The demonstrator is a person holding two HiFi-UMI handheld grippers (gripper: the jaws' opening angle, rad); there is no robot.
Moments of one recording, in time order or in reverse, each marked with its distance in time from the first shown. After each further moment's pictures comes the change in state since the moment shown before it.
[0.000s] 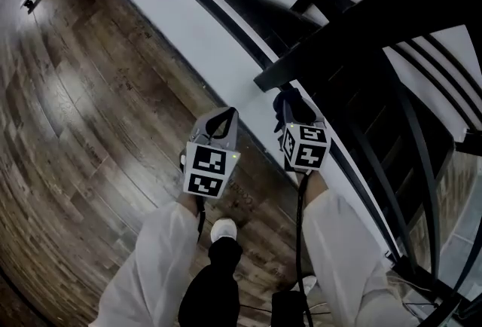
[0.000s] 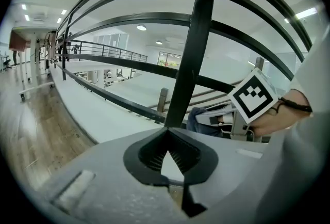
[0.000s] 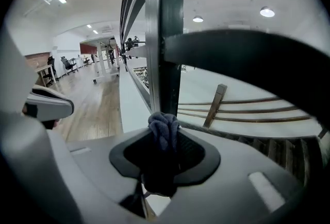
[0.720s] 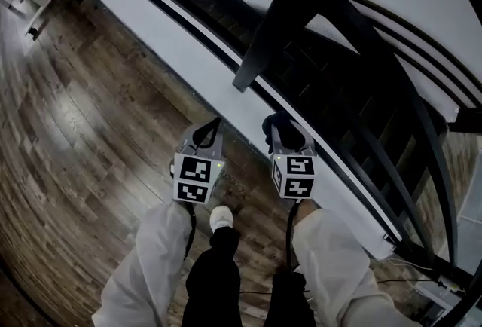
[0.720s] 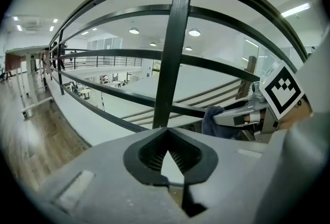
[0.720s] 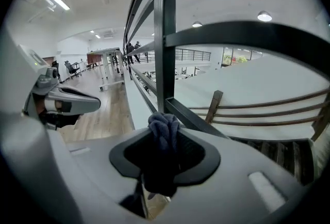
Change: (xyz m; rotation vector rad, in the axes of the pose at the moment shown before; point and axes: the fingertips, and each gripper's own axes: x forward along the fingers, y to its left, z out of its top) left arm -0.084 -0.065 0.078 0.072 -0.008 -0.015; right arm -0.172 -0.001 0.038 -0.003 -0.042 0.012
